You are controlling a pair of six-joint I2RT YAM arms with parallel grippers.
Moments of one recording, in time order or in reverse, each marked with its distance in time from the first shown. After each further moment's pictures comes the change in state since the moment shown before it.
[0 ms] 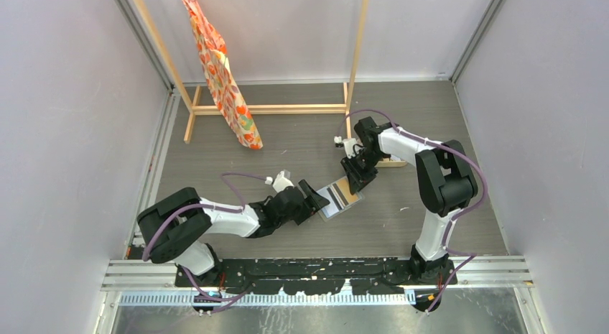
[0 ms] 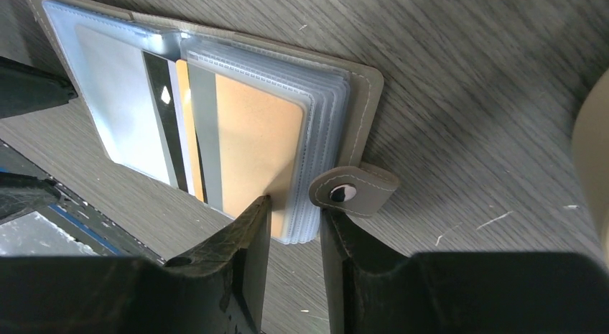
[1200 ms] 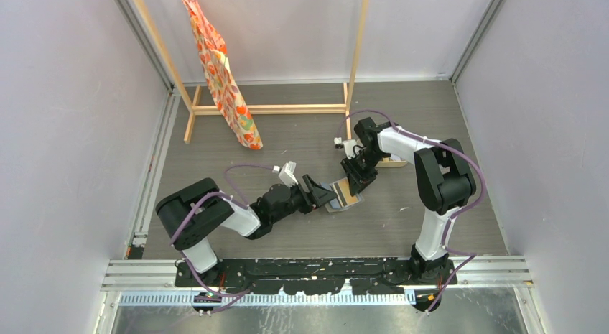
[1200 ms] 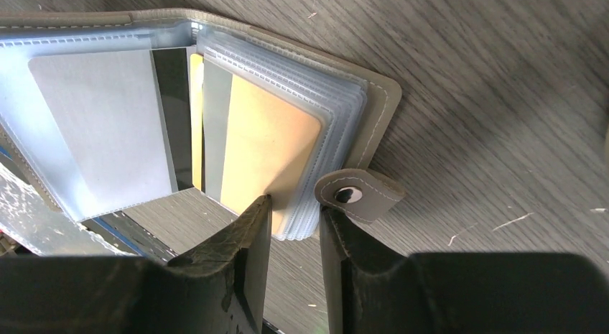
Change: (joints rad) left arm 0.087 0.162 -0.096 0.643 0.220 0.228; right arm -0.003 0.024 0.019 -0.042 -0.027 -0.002
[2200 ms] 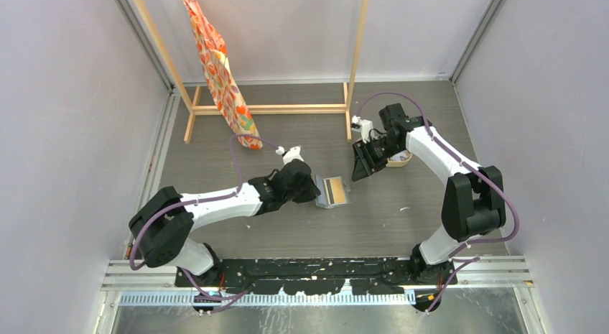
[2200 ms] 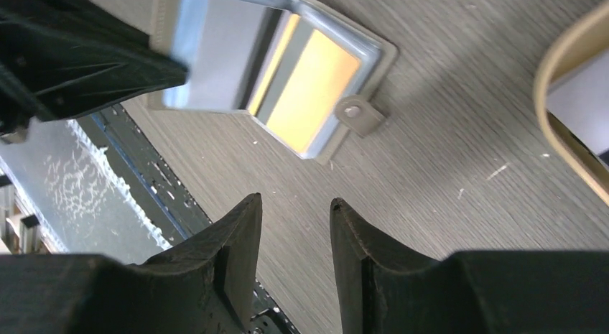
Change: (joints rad) left arm -0.001 -0.208 0.375 -1.051 -0.158 0.196; right arm -0.111 -0.277 -0.015 -0.029 -0.236 -0.051
